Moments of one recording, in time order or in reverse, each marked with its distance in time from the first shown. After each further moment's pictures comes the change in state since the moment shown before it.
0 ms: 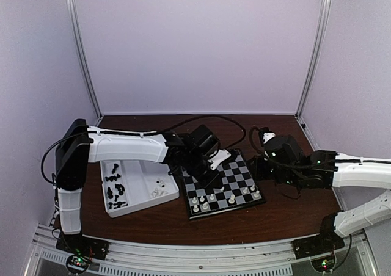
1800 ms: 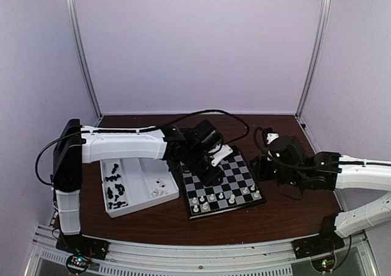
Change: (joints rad) left arm -0.032 -0.005 0.096 -0.110 -0.149 0.044; right arm -0.009 -0.053 -0.031 0.000 0.007 0.014
